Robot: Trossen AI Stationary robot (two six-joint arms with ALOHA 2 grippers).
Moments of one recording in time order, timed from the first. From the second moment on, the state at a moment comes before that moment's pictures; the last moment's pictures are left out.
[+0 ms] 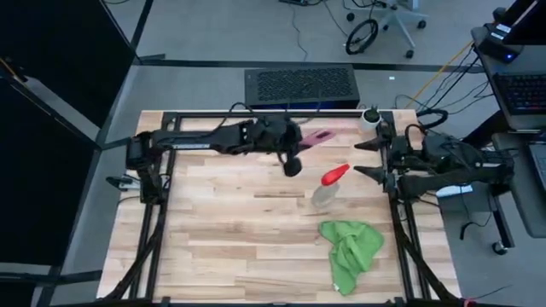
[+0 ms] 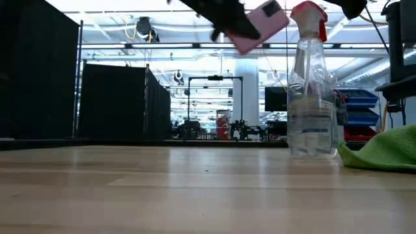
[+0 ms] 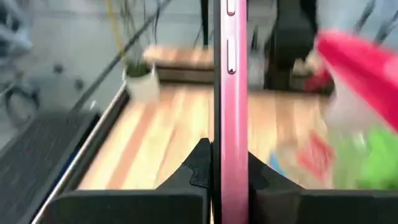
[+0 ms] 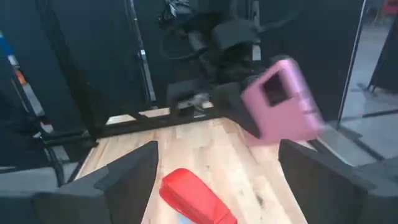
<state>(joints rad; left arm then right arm) 0.13 1.79 1.60 -0.33 -0.09 0.04 0.09 0.46 0.75 -0.42 0.19 0.17</state>
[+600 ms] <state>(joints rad) -0.10 1.75 1.24 -0.43 -0.01 -0.48 0.09 0.47 0.75 -0.44 0.12 0.23</state>
